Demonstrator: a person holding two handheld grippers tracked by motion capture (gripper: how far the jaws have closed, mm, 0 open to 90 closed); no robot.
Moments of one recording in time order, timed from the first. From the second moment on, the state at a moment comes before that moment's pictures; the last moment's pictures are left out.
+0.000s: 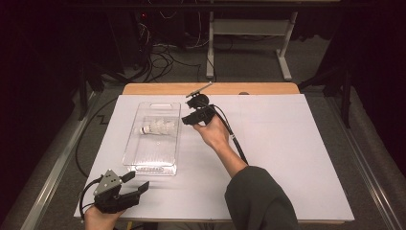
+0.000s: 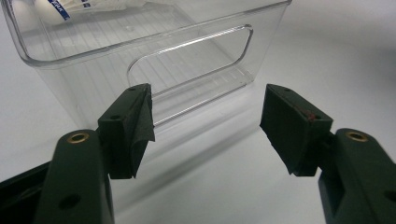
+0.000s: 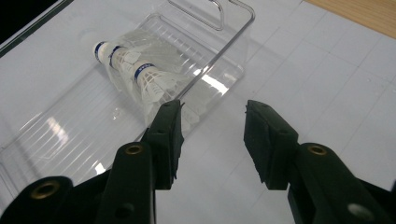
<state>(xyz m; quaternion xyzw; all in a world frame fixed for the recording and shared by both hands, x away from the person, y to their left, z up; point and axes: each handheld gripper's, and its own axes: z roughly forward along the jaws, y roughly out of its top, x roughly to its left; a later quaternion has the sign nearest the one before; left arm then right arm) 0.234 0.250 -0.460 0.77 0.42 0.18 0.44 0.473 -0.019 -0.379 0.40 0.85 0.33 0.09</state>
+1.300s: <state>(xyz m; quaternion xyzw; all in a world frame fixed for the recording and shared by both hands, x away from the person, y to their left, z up) 0.234 0.252 -0.460 0.77 0.43 0.18 0.44 0.461 -0.078 -0.388 0.42 0.83 0.35 0.11</state>
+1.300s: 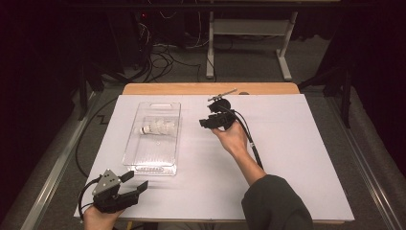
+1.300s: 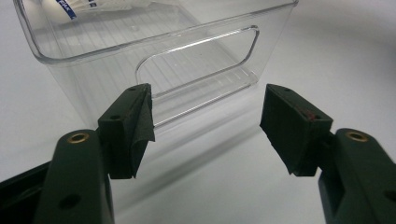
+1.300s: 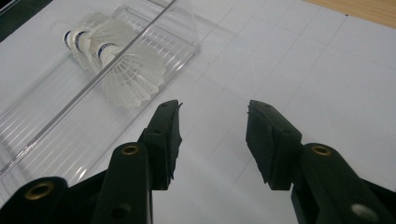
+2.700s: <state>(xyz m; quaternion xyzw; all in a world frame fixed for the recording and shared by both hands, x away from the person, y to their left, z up) 0.233 0.258 -0.460 0.75 0.44 0.18 0.45 0.442 -0.116 -0.397 0.44 0.81 0.37 0.11</state>
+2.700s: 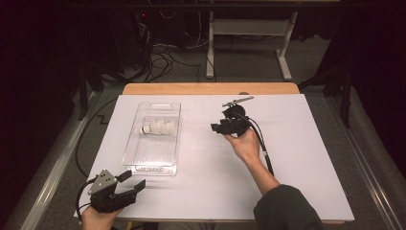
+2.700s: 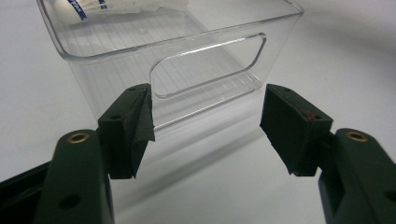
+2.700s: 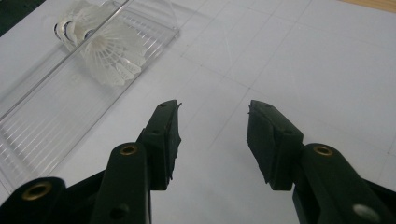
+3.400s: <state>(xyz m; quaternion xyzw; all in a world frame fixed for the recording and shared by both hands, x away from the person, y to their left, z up) 0.233 0.258 -0.460 0.75 0.44 0.18 0.45 0.434 -0.135 -0.404 0.45 0.81 0.36 0.11</state>
